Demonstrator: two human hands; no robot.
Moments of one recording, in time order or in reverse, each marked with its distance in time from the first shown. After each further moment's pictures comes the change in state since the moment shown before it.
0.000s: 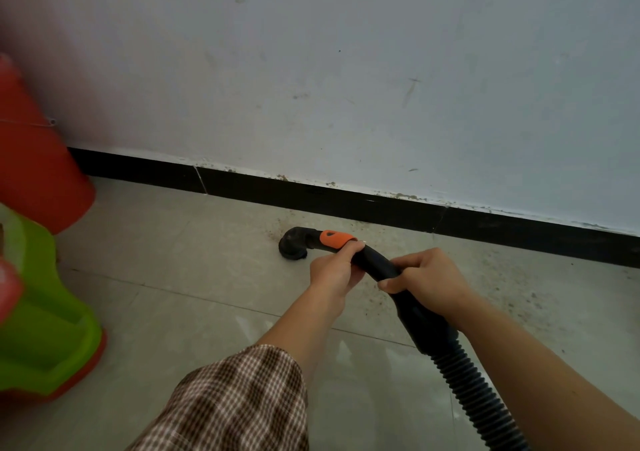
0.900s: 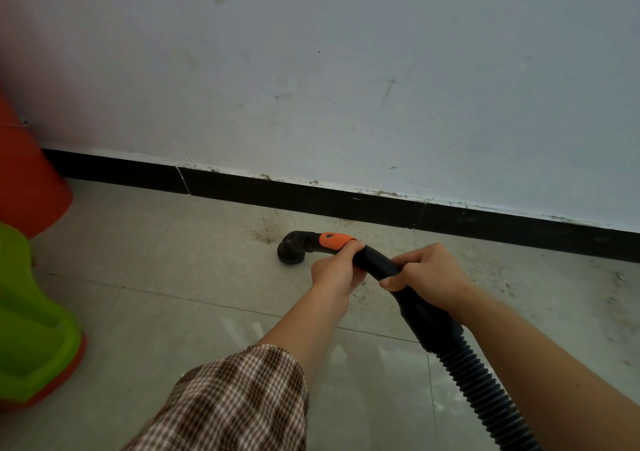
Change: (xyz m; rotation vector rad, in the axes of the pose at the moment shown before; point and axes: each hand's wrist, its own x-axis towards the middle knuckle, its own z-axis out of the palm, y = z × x) left_hand -0.019 -0.015 0.020 -0.014 -0.021 -0.036; right_hand -0.018 0.004 -0.022 -0.038 0.031 0.033
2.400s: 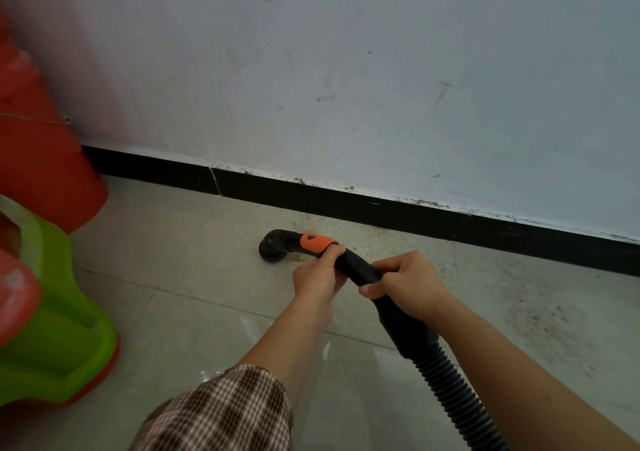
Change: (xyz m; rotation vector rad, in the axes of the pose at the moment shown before) left_hand 0.024 0.041 -0.068 -0.064 0.125 0.113; right_hand 0.035 -0.037 0.073 -0.015 -0.061 -0.079
